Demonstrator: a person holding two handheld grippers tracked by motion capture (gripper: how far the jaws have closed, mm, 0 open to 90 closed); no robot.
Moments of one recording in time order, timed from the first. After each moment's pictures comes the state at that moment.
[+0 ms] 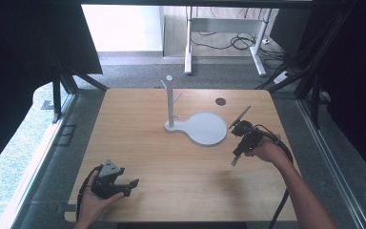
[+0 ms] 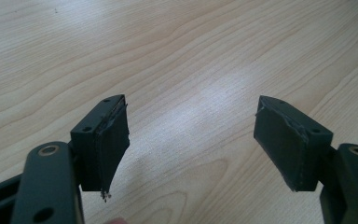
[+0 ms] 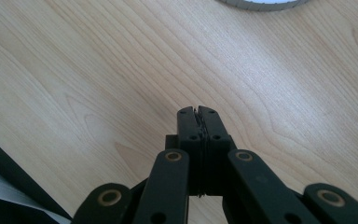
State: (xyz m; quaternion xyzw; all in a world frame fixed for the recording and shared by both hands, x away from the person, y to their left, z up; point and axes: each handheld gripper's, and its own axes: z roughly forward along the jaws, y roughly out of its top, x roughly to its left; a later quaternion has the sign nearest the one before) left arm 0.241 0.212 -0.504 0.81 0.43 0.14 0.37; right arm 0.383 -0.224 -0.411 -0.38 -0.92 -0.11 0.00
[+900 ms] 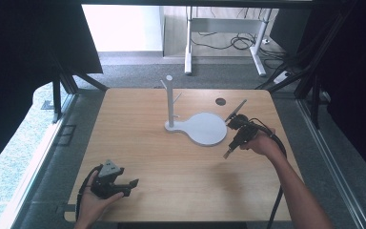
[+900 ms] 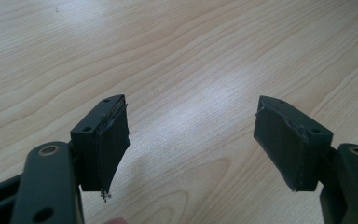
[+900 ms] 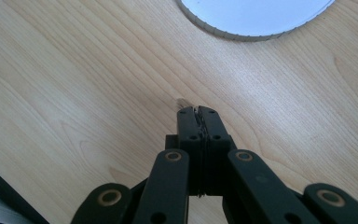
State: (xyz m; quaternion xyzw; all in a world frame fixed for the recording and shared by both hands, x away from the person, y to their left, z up) left arm 0.242 0.213 -0.505 0.81 0.43 0.14 0.37; right arm 0.403 -0.213 -0.409 -0.39 -0.91 -0.11 -0.01
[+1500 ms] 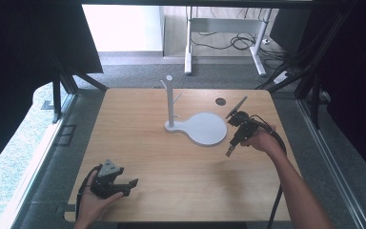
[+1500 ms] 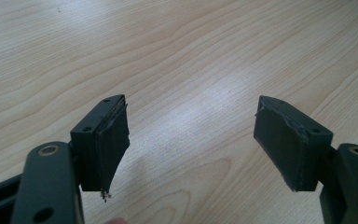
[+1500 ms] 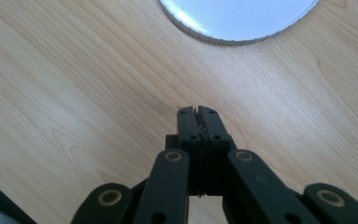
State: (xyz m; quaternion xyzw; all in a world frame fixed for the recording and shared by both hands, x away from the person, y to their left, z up) left arm 0.242 0.215 -0.505 0.81 0.44 0.14 0.37; right arm 0.414 -0.216 -0.406 -0.40 -0.91 -0.11 -0.01
